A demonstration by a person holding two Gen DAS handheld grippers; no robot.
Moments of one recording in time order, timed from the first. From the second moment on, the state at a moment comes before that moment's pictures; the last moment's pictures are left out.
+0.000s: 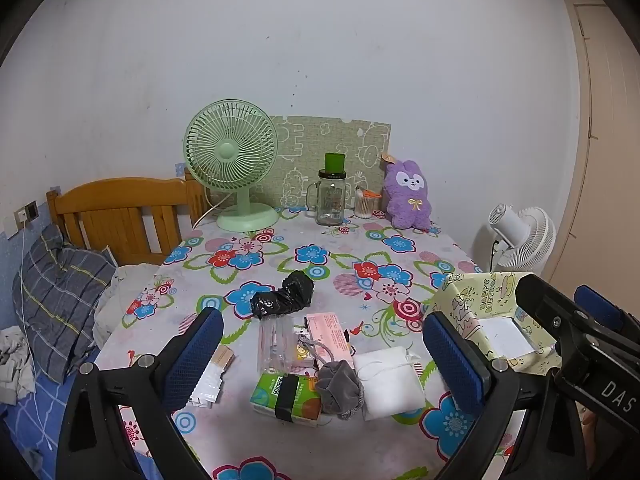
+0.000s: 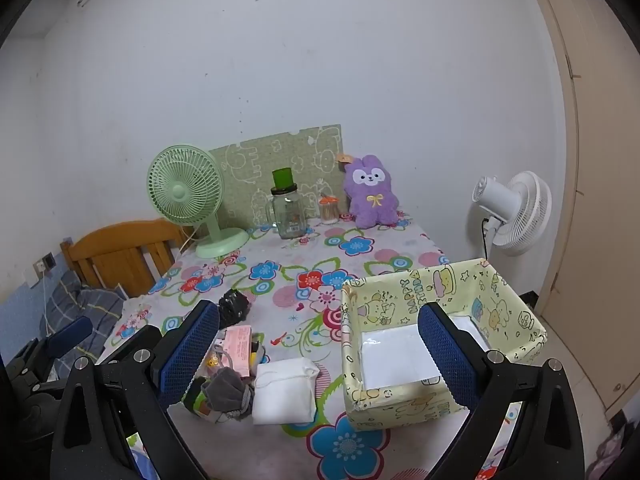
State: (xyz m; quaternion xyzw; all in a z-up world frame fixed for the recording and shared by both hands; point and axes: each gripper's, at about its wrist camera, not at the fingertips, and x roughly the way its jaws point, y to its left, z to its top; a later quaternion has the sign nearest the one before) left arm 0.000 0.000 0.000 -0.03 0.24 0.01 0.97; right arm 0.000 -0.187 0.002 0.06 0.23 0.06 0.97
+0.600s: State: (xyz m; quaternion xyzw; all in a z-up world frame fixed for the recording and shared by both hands) left arm 0.000 0.000 0.000 -0.03 0.24 0.01 0.97; right arm 0.000 -0.188 0.002 0.06 0.22 0.06 0.97
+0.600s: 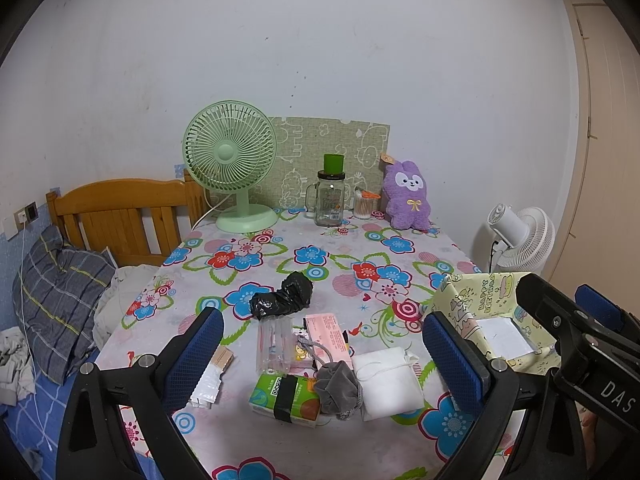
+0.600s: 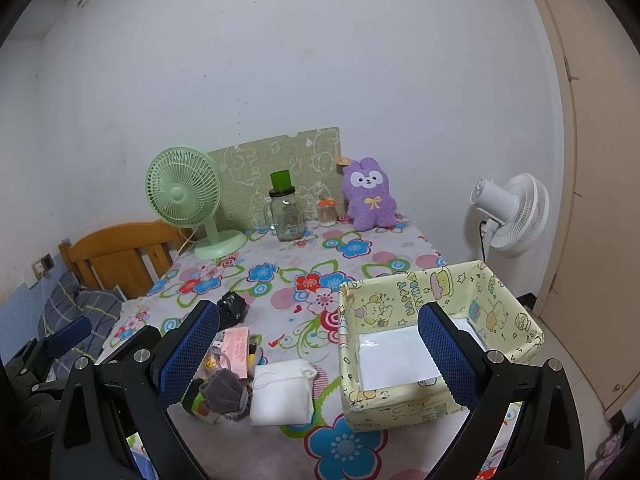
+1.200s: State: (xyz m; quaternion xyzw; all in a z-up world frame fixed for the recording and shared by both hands) left arm 0.000 0.000 0.001 -0.03 0.24 0.01 0.97; right arm -0.002 -0.187 0.002 0.06 0.23 0.06 0.97
